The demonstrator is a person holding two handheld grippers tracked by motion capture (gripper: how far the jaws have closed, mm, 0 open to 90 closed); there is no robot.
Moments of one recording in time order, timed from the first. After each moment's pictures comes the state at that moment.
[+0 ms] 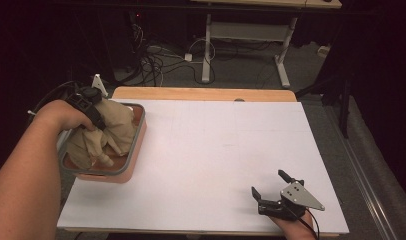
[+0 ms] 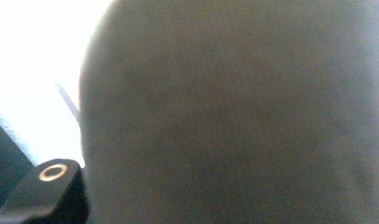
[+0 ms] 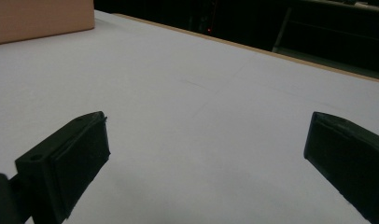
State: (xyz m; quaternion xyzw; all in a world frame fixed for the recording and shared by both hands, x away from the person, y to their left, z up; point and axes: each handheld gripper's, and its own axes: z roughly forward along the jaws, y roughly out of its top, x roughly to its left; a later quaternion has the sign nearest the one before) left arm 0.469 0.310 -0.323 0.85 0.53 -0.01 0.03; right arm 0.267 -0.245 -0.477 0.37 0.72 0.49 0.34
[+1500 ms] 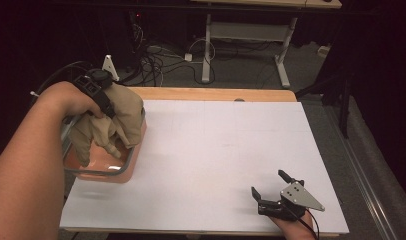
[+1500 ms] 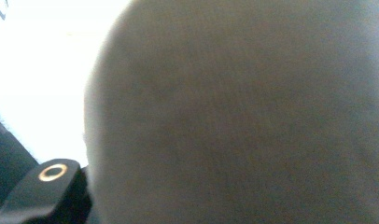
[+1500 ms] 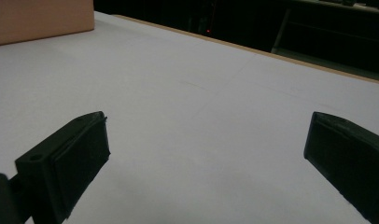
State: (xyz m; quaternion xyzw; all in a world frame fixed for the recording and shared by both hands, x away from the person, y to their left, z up) left arm 0.461 0.261 -0.262 0.87 0.49 0.01 0.04; right arm 0.266 -0.245 -0.476 0.37 0.72 0.49 0.34
